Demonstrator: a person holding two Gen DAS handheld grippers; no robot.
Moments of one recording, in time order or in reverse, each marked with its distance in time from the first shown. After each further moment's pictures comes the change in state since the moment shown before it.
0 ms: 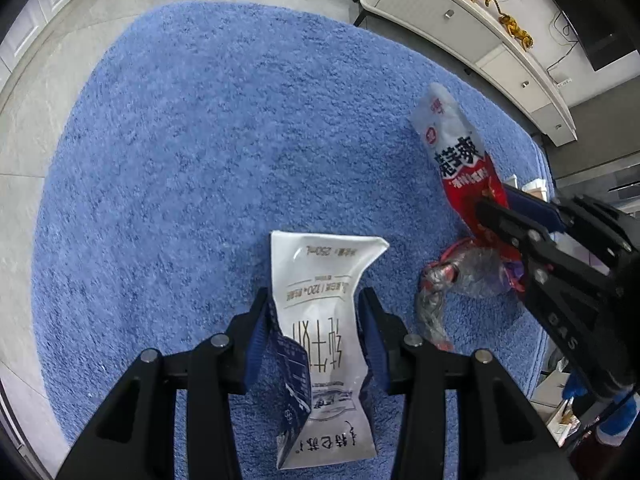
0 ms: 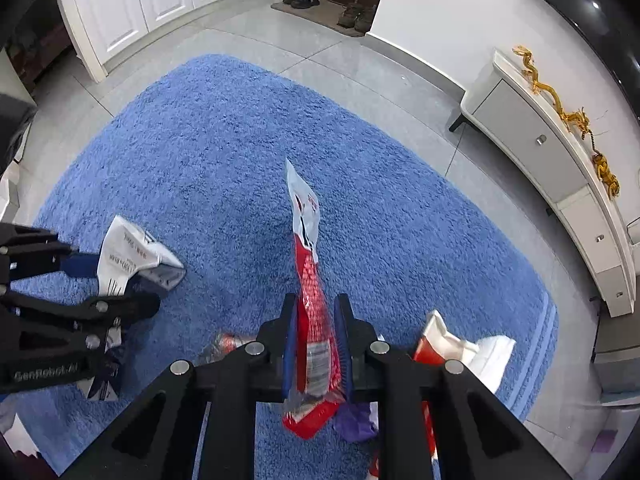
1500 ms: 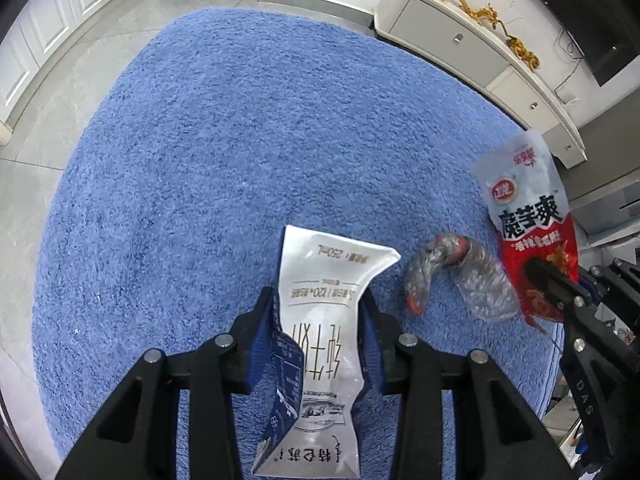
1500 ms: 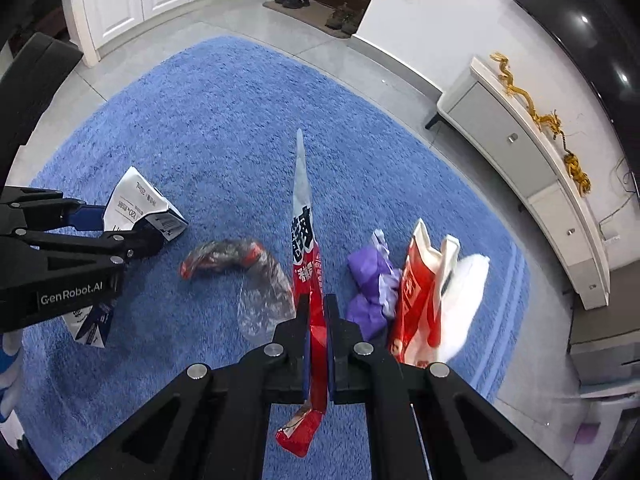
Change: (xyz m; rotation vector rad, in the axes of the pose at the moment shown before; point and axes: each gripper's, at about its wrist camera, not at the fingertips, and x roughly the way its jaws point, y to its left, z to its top) left arm -0.027 -0.004 -0.097 -0.050 -0.129 0.065; right arm -0.042 0.032 -0.067 -0.018 -0.002 -0.121
